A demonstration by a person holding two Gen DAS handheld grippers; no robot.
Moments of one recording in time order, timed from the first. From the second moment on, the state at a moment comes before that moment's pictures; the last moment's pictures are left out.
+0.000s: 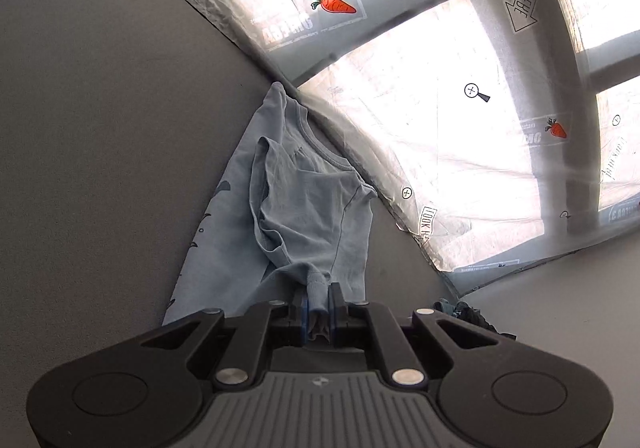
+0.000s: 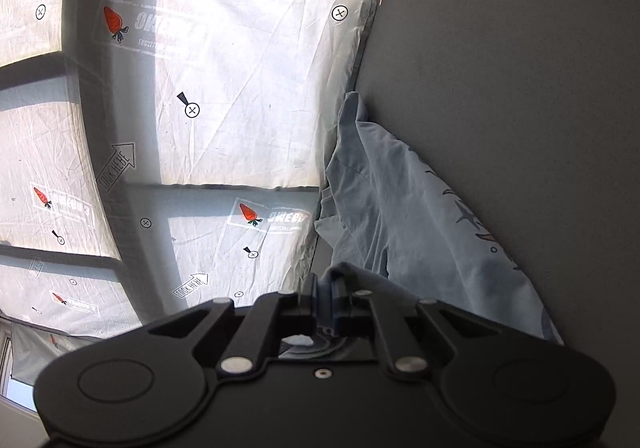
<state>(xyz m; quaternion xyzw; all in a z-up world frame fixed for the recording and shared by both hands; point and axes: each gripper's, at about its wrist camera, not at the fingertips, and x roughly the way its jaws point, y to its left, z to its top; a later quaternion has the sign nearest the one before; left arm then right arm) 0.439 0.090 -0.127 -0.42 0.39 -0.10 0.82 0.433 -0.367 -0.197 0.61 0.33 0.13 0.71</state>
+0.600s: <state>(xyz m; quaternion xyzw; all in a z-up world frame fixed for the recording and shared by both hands) 0.506 0.040 -0.185 -0.12 0.49 0.04 0.86 0.512 -0.285 -0.214 0.16 0.47 0.04 0.87</state>
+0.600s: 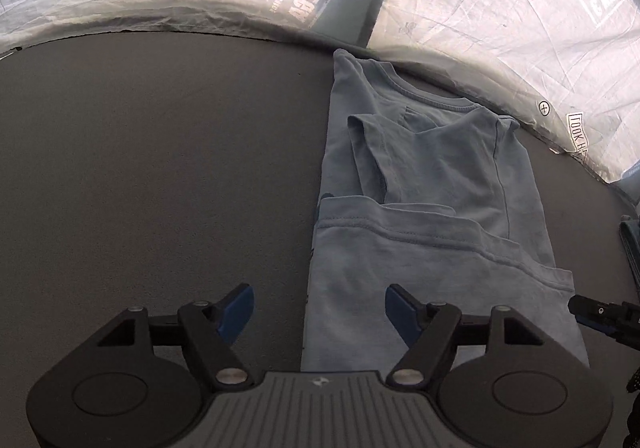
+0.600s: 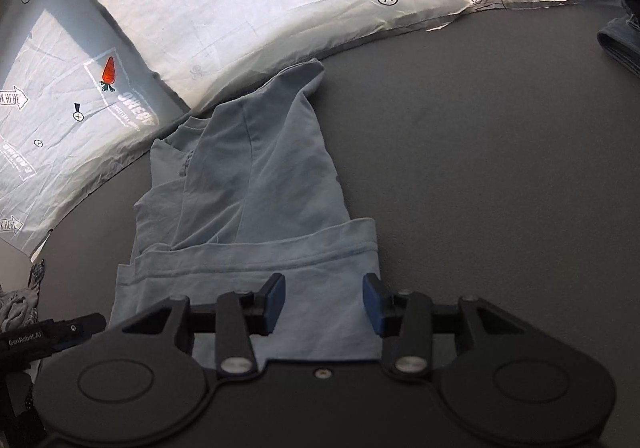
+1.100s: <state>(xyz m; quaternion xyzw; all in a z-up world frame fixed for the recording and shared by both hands) 0.452 0.059 -0.186 -0.24 0.52 0.06 0.81 0.466 -0.275 -0.197 0.11 0.47 0.00 0.88</state>
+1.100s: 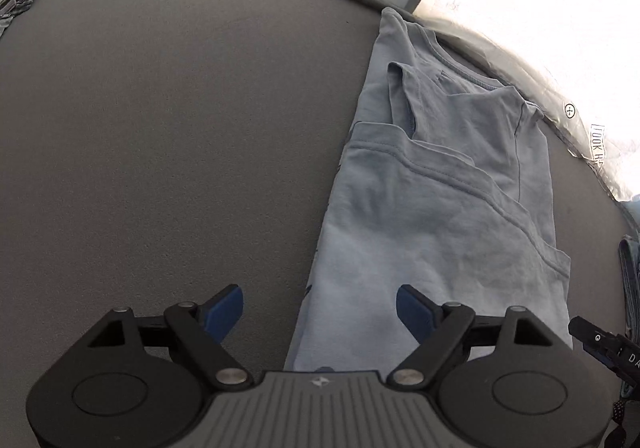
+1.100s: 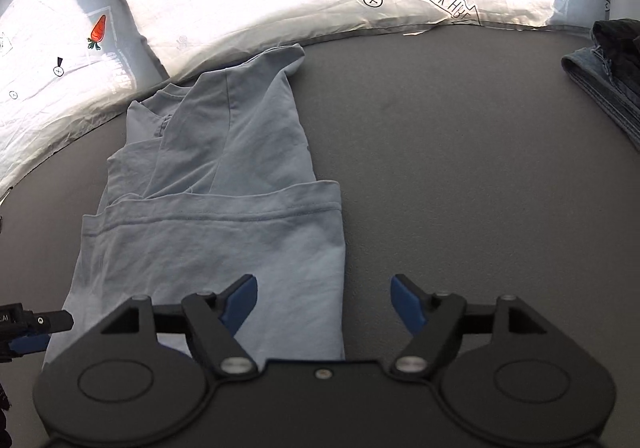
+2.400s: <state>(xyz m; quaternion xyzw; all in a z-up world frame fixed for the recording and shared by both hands) 0.369 0.083 -0.188 -0.50 0.45 0.03 0.74 0.354 -0.329 -0.235 0.54 0.42 0.05 0.73</state>
